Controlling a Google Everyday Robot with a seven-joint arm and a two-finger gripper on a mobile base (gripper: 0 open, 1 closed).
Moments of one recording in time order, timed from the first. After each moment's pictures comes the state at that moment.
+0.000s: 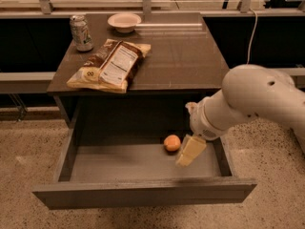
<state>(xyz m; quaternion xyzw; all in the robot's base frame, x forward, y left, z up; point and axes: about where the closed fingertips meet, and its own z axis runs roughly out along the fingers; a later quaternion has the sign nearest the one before) 0.496 -0.103 0.759 -0.60 0.76 0.07 0.25</state>
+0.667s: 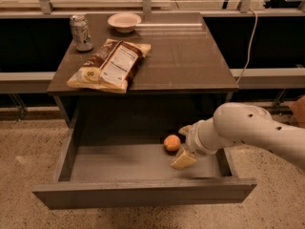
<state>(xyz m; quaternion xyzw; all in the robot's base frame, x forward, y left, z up) 0.510 -0.100 0.661 -0.57 0.77 0.08 0.26</state>
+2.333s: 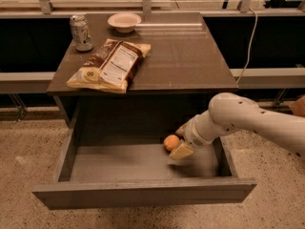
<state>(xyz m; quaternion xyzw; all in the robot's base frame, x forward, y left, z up) 0.548 -0.102 0.629 -0.56 0.78 0.12 0.23</state>
